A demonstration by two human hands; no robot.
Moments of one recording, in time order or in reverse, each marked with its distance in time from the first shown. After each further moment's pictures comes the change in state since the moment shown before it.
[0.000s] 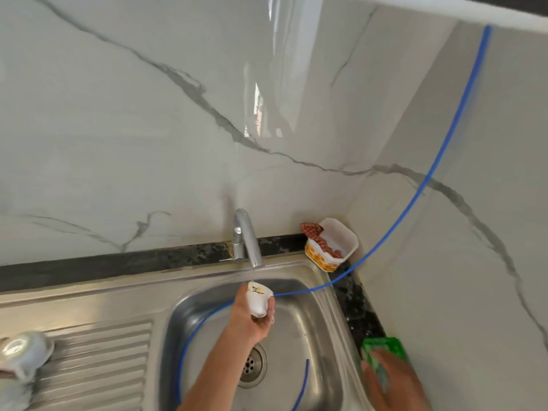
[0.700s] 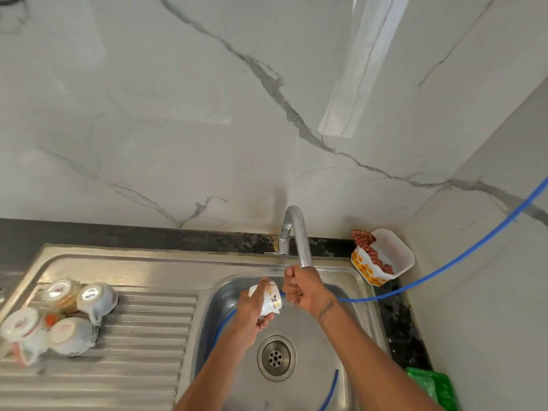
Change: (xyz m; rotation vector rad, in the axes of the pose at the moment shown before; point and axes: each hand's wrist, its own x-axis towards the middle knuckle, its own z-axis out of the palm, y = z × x) left_hand -0.004 0.042 -0.058 0.665 0.291 0.383; right_hand 0.095 -0.268 0.101 0.939 -0.870 0.504
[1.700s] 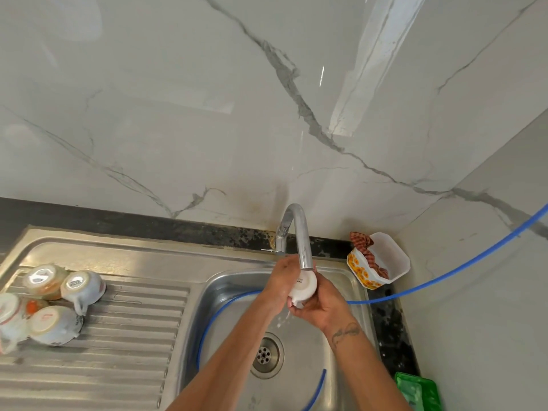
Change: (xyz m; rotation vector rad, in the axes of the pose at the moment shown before) left_hand -0.023 0.056 0.065 -0.106 -0.381 0.339; right_hand -0.006 0.012 -0.034 0.412 0.023 0.118
